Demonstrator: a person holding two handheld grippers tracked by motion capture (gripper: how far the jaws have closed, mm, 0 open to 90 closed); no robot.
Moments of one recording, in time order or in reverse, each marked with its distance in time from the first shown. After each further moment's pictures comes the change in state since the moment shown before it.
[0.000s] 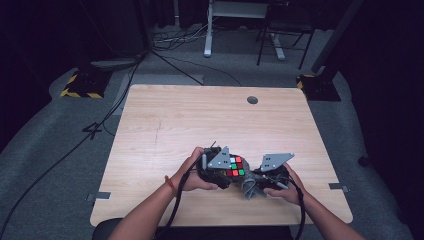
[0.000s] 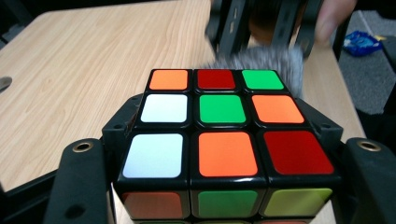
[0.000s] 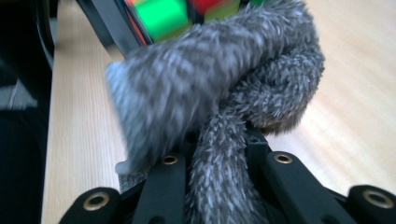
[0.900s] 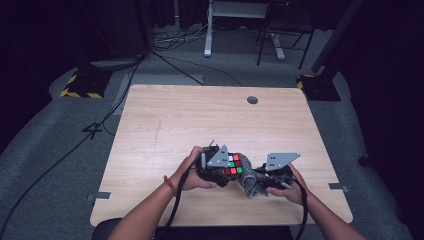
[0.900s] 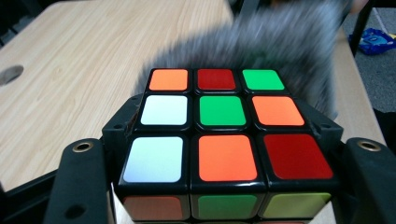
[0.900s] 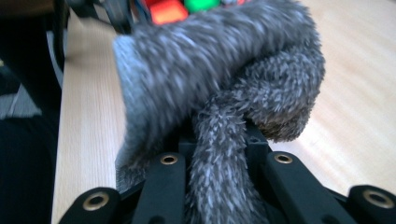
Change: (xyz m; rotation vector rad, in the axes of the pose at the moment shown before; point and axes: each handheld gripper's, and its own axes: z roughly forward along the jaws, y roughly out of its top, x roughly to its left) left arm 0.004 -0.004 0.001 0.013 0.018 -0.019; right arm 0.002 0.004 -0.012 -0.051 -0.002 -0.018
